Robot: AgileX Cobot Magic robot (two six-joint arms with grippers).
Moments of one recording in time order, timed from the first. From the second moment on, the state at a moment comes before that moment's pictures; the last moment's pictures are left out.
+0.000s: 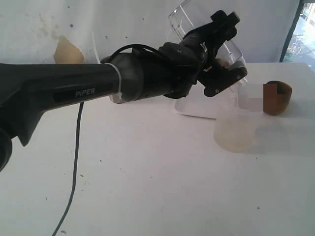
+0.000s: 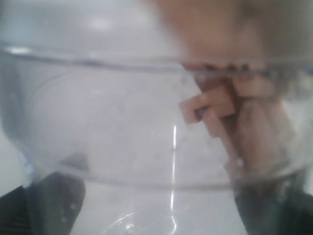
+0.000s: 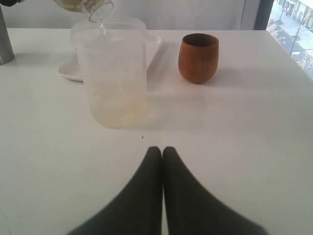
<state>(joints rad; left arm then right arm) -0.91 2.23 -1.87 1.72 0.50 0.45 0.11 0.00 0.00 -0.04 0.36 0.02</state>
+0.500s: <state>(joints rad) -0.92 2.23 -1.88 1.73 0.52 0.46 0.11 0.00 0.00 -0.04 0.36 0.02</state>
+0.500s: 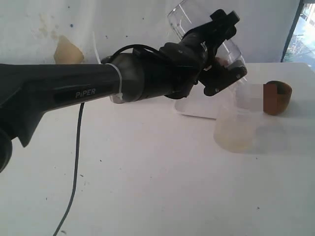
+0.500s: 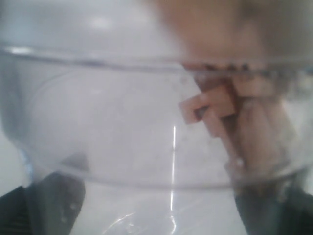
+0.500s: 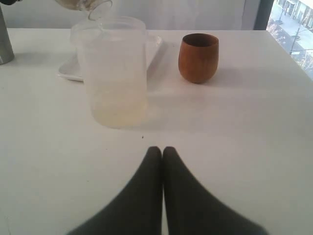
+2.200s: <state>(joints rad) -0.97 2.23 -1.88 1.73 0.53 0.63 0.11 0.00 0.00 -0.04 0.36 0.02</state>
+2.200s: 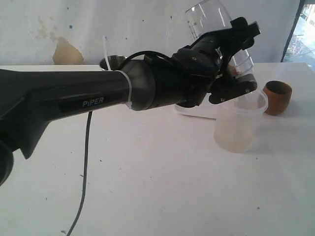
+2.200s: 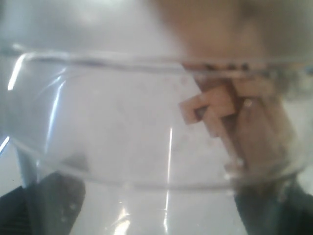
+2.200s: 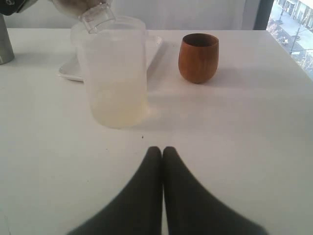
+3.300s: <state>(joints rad) -0.97 2.23 -1.88 1.73 0.62 0.18 0.11 0.00 0.00 -0.04 0.36 0.02</state>
